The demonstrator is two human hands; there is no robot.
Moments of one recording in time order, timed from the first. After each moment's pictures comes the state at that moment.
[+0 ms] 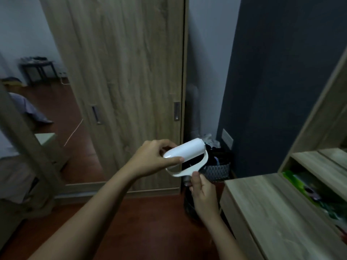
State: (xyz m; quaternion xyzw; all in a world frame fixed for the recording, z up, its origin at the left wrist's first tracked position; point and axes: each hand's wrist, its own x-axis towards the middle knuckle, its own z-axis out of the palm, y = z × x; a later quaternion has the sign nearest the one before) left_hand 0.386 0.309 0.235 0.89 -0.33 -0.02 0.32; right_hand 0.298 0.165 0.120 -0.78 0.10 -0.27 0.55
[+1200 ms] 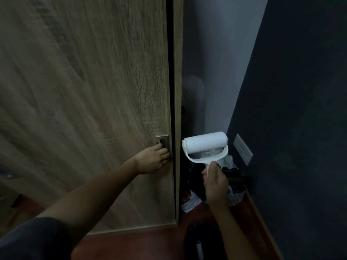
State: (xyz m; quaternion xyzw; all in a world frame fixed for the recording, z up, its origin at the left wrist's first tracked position) left_hand 0.982 0.093 0.074 0.68 -0.62 0.17 -0.34; right_hand 0.802 -0.069 0.060 -0.68 0.25 -0.26 0.64
